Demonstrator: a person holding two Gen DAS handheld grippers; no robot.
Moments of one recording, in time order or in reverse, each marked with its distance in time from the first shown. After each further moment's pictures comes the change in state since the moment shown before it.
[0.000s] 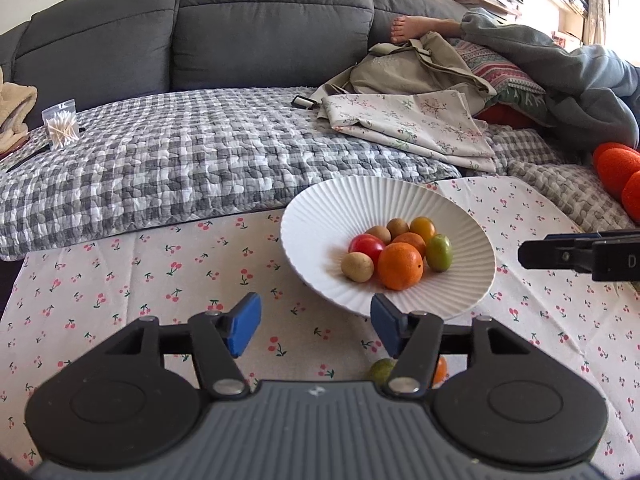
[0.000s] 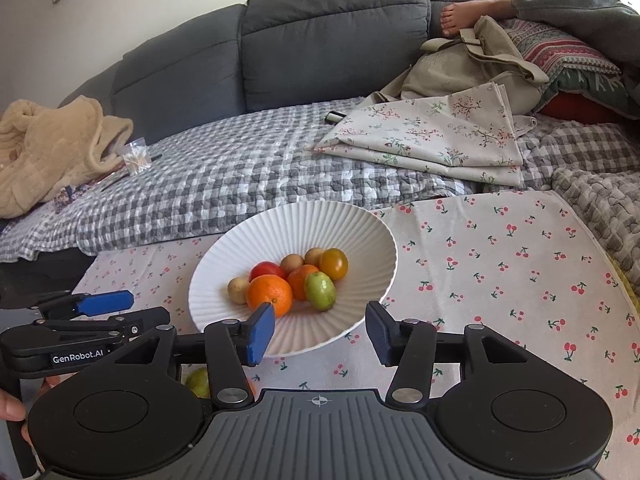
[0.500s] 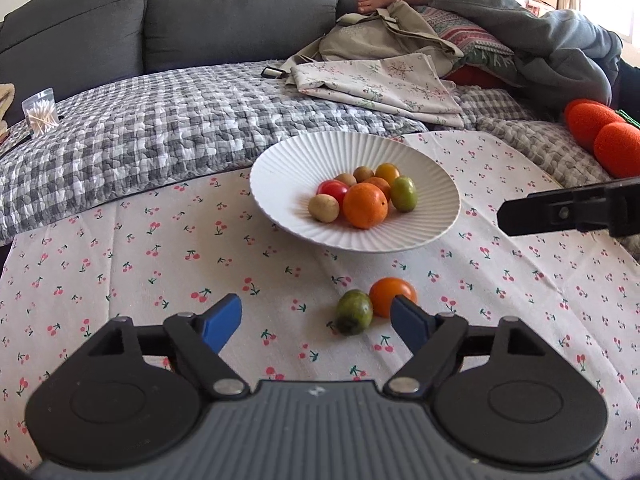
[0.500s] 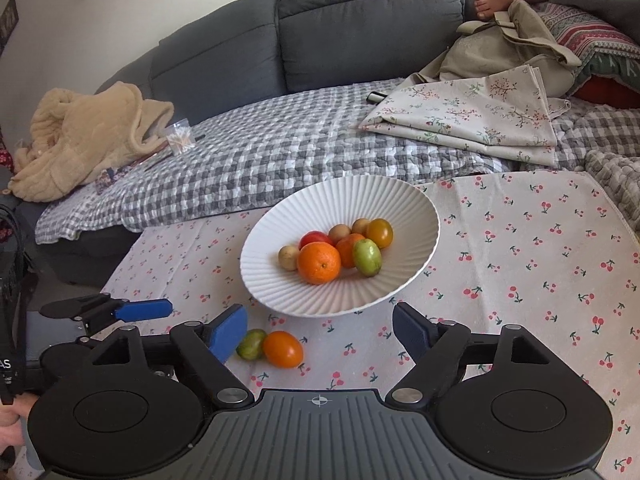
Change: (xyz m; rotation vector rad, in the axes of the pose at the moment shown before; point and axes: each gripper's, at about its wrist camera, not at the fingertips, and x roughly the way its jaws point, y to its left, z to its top) left arm -0.015 -0.016 -0.030 0.068 0.079 -0.056; right arm -0.016 0.007 -0.014 0.000 0.075 0.134
